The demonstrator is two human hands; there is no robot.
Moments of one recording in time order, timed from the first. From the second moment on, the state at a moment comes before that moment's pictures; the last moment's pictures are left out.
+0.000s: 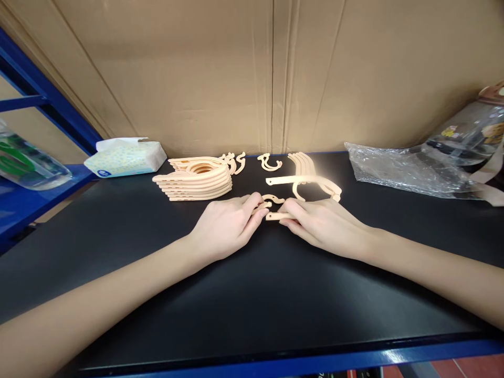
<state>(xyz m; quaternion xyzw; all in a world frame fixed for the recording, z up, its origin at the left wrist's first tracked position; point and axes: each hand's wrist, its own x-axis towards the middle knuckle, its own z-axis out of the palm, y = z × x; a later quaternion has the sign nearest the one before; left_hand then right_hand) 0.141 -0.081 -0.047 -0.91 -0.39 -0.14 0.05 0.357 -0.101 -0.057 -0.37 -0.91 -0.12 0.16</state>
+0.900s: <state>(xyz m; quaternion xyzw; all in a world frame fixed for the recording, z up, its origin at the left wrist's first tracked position) 0.137 -0.074 -0.048 -0.94 -0.32 -0.10 -0.03 0.359 -0.099 -0.060 -0.36 -0.90 -0.06 0.22</state>
